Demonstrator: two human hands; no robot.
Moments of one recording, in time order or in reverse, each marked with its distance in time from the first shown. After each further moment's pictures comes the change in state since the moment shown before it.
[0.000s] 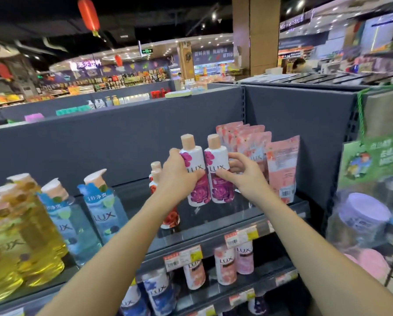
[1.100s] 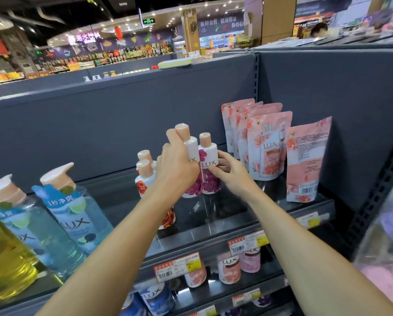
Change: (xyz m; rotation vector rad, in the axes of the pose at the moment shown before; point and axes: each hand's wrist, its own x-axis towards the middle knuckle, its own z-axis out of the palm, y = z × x) left_hand 0.054 -0.027 0.041 0.284 0.073 -0.018; right_hand 0.073 0.094 0.034 -0.020 -0.157 0.094
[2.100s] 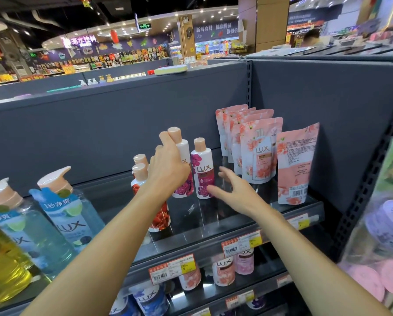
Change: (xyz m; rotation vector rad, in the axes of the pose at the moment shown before) left_hand 0.011 -0.004 0.000 0.026 -0.034 -0.056; right_hand -0.039 0.006 -0.017 -0.410 -0.045 0.125
